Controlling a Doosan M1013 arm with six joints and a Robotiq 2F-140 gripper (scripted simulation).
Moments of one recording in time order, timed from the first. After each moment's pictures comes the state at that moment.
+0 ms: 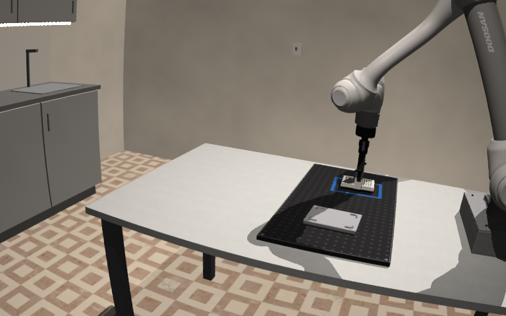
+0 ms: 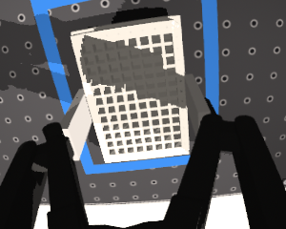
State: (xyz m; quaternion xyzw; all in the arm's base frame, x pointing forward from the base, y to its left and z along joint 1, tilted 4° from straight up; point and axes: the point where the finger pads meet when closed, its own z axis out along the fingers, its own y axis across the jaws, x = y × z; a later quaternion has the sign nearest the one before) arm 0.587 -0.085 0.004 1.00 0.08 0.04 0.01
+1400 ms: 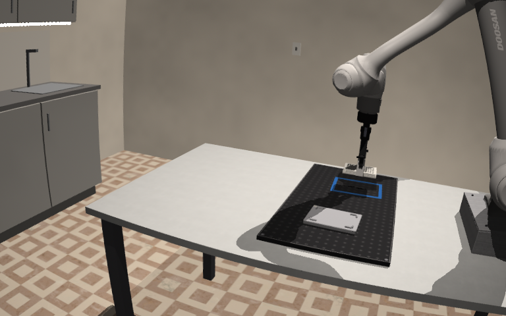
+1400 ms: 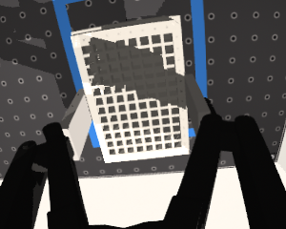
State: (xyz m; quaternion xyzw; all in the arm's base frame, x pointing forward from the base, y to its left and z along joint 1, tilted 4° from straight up) arm 0.583 -0.084 0.055 1.00 0.08 0.04 0.01
